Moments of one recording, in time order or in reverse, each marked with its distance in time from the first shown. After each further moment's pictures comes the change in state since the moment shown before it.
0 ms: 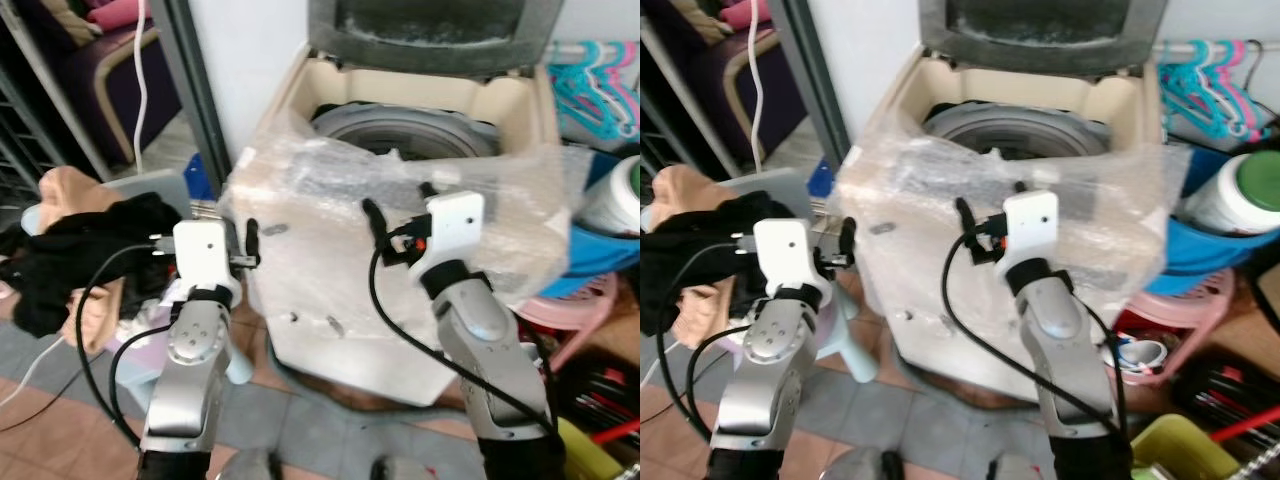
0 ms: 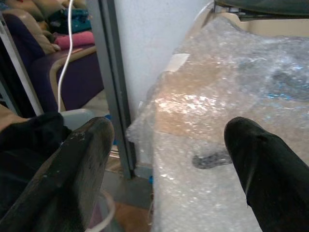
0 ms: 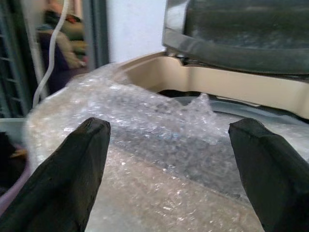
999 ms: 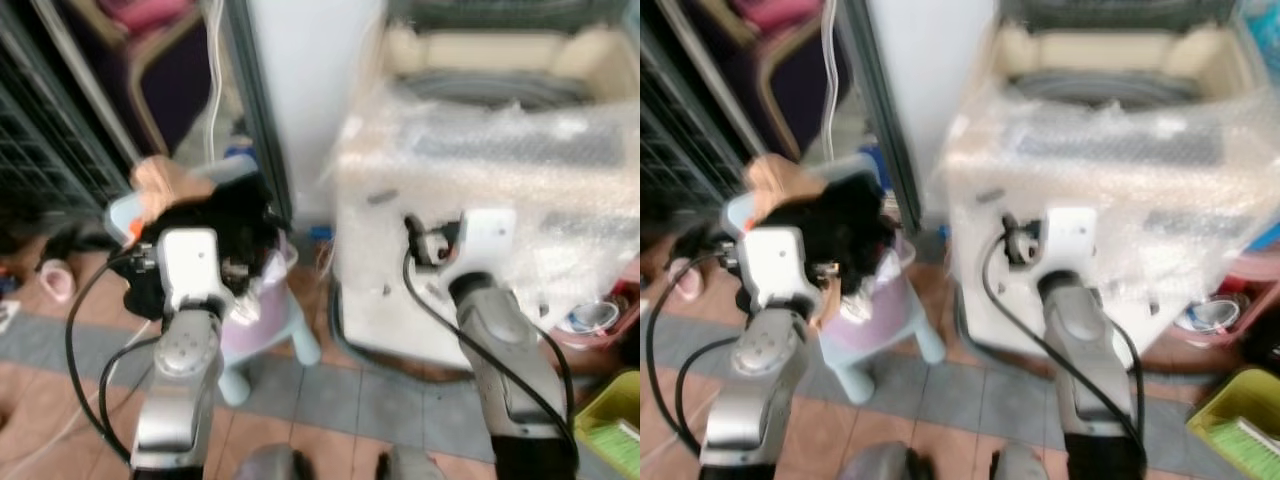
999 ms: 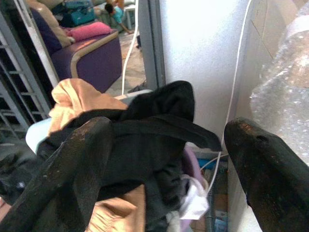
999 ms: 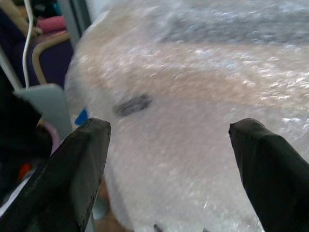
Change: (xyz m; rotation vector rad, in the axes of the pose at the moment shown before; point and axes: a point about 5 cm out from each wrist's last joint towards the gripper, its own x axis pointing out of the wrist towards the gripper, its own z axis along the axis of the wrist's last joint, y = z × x) left arm -0.011 0.013 -0.005 0.001 0.031 0.020; right arm -0.010 -0.031 -0.034 0.069 0.189 -0.154
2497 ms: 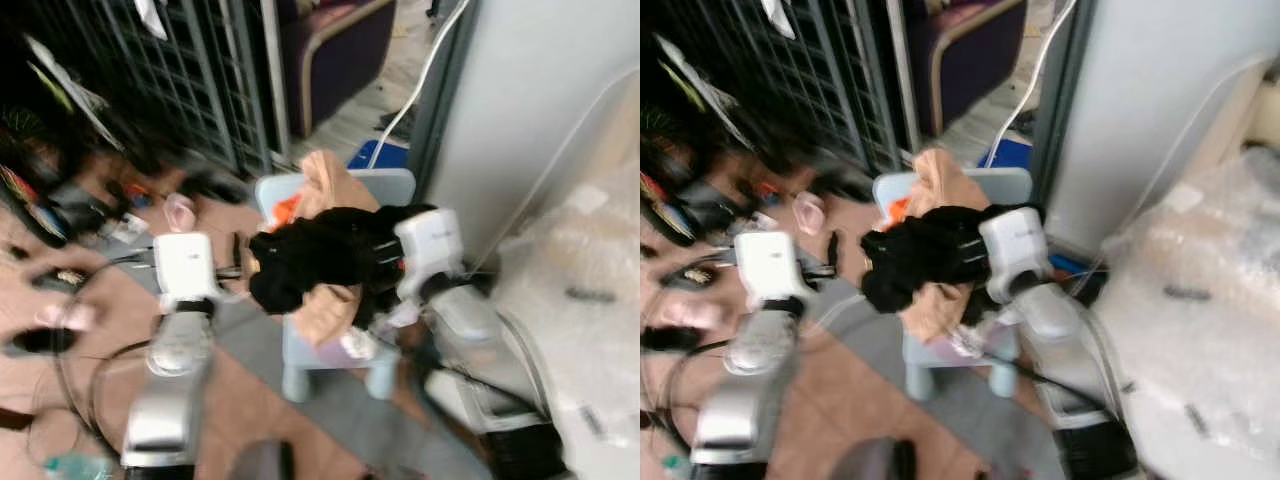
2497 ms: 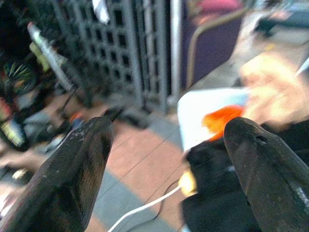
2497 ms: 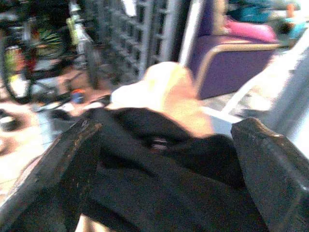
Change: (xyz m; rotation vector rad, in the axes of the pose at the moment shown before) left arm 0.000 0.012 -0.009 0.000 0.056 0.071; right arm 0.008 0.046 -0.002 -0.222 -0.020 0.367
